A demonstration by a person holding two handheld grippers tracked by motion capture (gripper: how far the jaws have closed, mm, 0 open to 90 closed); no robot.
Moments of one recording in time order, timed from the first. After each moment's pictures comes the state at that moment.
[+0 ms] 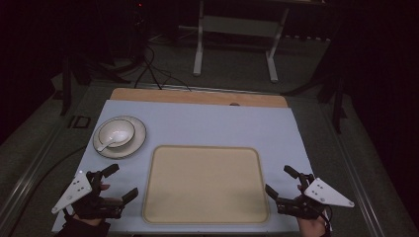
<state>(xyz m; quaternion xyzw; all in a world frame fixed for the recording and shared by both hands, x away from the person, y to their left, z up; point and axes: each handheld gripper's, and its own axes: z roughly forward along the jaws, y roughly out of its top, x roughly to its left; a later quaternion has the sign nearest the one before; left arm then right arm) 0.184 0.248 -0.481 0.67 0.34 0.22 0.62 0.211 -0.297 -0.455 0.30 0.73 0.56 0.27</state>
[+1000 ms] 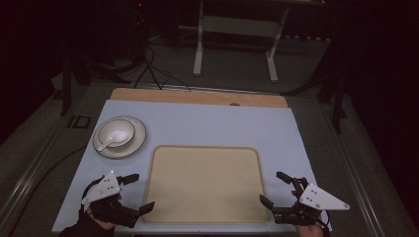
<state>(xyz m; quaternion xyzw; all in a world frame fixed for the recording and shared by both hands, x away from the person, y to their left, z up) 0.189 0.211 -0.473 0.78 0.30 0.13 0.53 0.200 -0.287 -0.455 0.25 0.76 0.56 0.24</state>
